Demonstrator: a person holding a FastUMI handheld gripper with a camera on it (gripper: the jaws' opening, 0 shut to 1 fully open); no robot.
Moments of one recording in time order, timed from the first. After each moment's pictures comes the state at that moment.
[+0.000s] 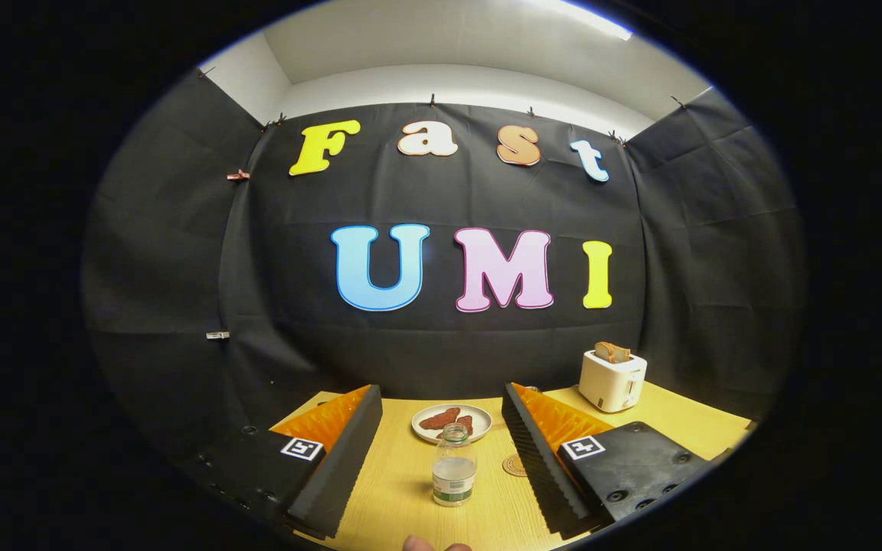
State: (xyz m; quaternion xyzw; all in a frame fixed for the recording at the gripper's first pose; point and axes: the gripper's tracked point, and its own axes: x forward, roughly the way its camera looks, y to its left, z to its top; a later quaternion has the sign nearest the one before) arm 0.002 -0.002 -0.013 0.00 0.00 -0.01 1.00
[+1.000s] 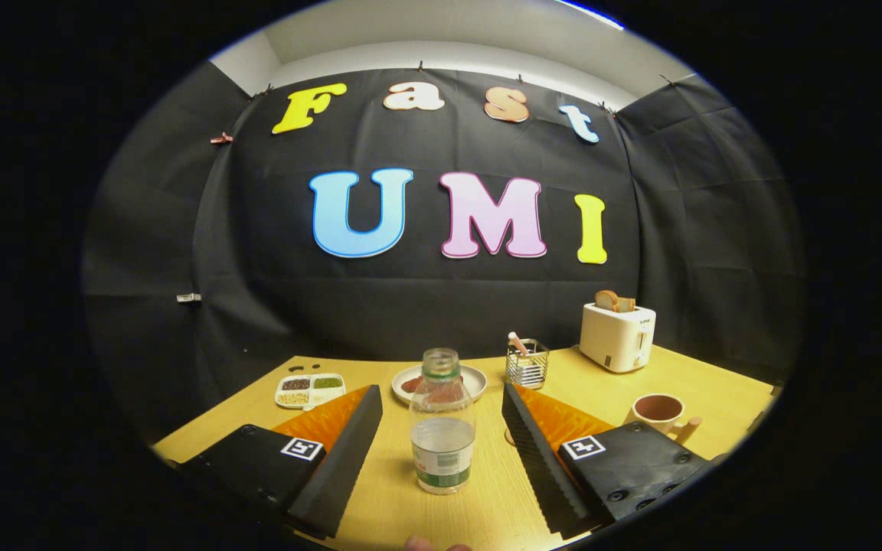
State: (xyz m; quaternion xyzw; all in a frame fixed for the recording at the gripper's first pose) arm 0.058 -0.015 -0.161 0.00 0.05 -0.03 1.00
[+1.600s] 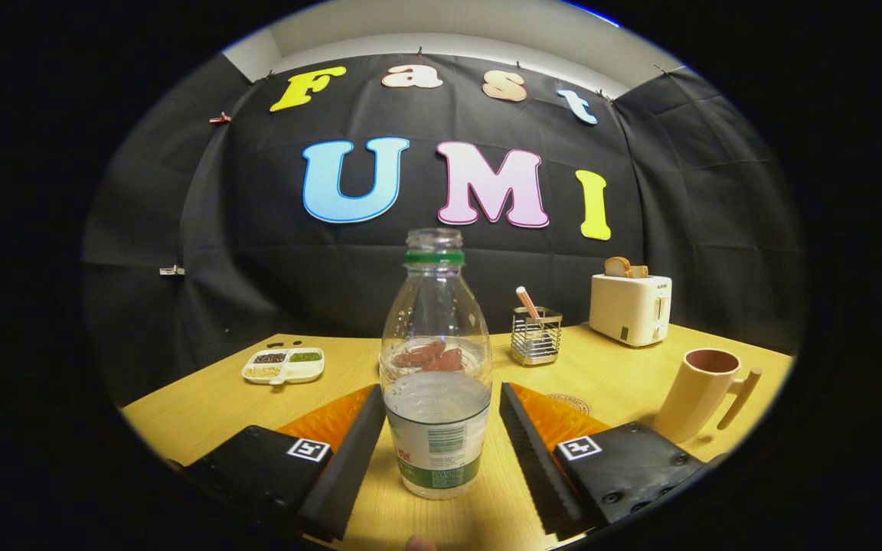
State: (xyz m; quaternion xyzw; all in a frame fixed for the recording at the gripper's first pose) arm 0.100 -0.014 -0.242 0.00 0.06 -0.04 1.00
